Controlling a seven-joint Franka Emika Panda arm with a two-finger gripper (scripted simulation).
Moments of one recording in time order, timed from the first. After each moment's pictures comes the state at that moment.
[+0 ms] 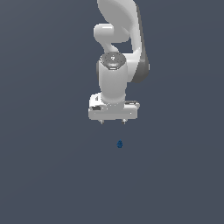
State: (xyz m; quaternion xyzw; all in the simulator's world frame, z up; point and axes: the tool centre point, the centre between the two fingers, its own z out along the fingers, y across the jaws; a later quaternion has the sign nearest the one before) arm 0.014 0.005 0.172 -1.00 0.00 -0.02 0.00
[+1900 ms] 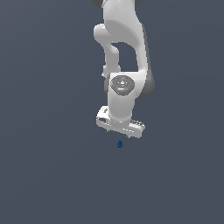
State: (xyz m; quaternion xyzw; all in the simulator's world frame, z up) arm 0.045 0.031 0.120 -0.99 0.16 0.00 0.00
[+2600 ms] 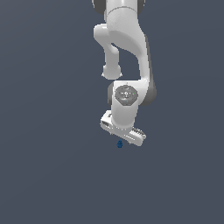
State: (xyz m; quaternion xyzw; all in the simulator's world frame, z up) arm 0.056 0.042 0.093 -0.97 0.25 0.00 0.00
